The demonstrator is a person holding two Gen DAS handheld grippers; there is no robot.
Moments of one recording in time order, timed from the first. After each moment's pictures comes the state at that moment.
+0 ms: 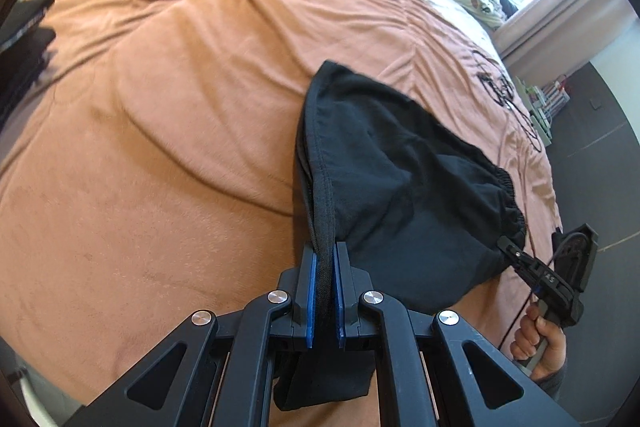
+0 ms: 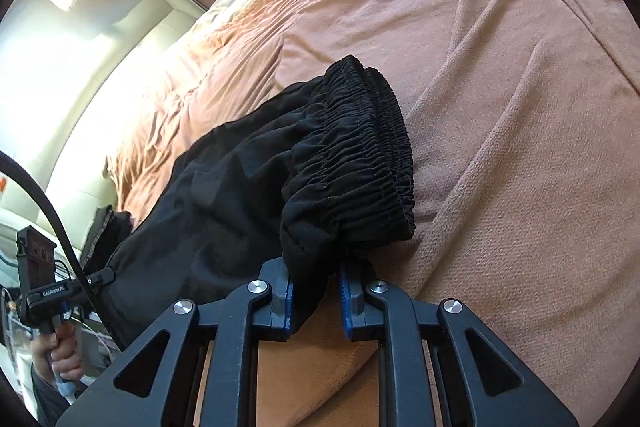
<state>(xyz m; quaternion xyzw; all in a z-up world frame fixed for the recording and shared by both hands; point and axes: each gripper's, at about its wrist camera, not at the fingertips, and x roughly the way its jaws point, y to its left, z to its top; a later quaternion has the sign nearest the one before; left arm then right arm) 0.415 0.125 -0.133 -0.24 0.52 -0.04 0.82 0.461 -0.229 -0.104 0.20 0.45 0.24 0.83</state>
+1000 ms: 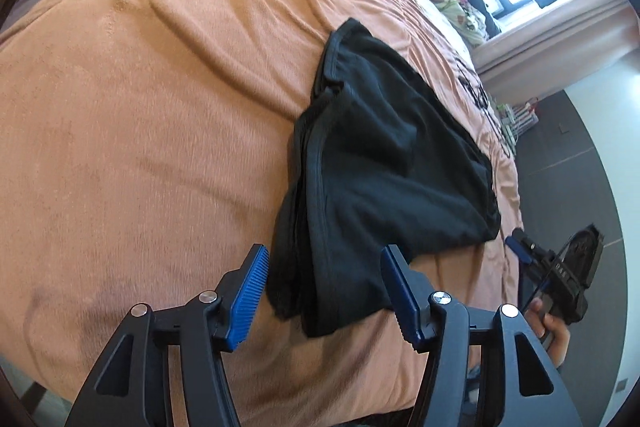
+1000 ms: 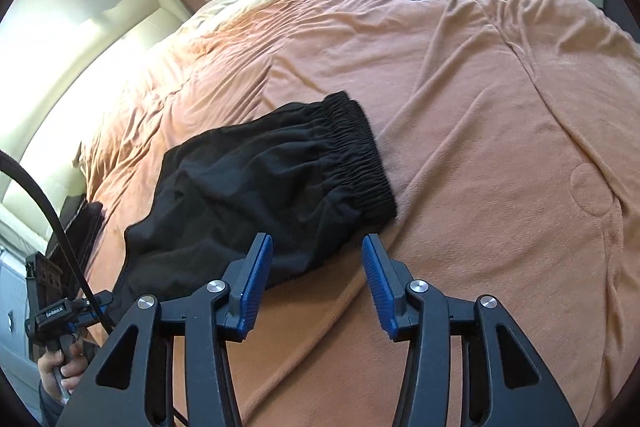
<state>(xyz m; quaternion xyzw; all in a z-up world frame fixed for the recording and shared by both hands) 0.347 0.140 -0.178 -0.32 0.49 -0.09 0.80 0.377 -0.213 -0.055 0.13 0.42 0.19 0.88</state>
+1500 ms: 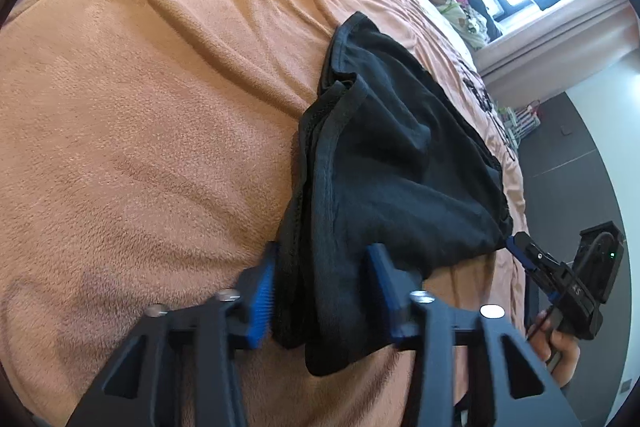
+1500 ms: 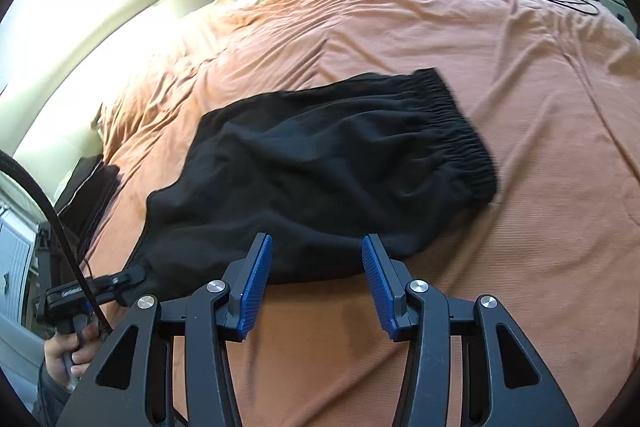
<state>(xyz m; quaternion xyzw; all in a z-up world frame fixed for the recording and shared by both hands) 0.360 0.134 -0.197 -0.33 0.49 -0.09 0.81 0.394 -0.160 -0.062 0.10 0.43 0.25 0.86</state>
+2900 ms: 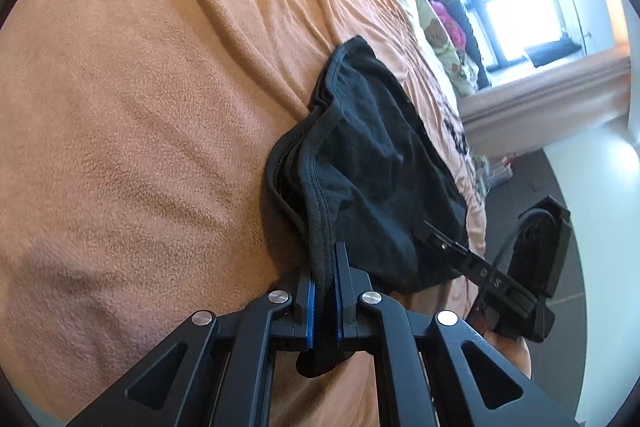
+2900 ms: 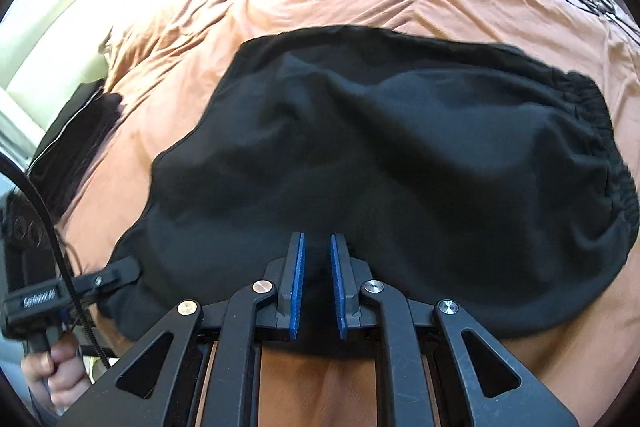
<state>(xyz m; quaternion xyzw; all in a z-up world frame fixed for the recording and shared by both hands) 0.331 0.134 -0.195 -0.44 0.42 -0.08 0.79 0.462 -0.037 -0.097 0.00 0.49 0.28 0.82</state>
